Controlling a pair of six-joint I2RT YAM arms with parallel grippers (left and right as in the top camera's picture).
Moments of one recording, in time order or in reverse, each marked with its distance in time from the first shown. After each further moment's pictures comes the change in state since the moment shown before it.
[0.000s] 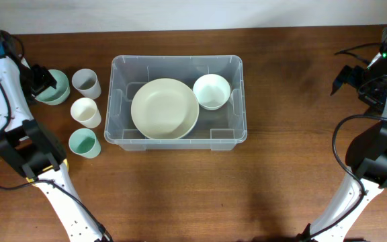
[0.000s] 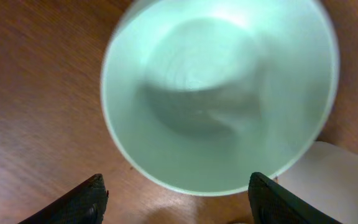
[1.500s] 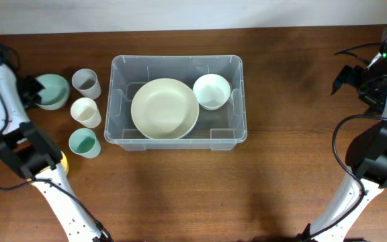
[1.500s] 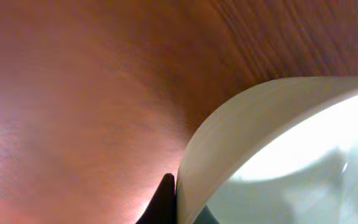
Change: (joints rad) left arm 0.060 0.109 0.104 -0.047 -0.056 -0.108; right arm 0.000 0.000 0.000 0.000 0.000 -0.001
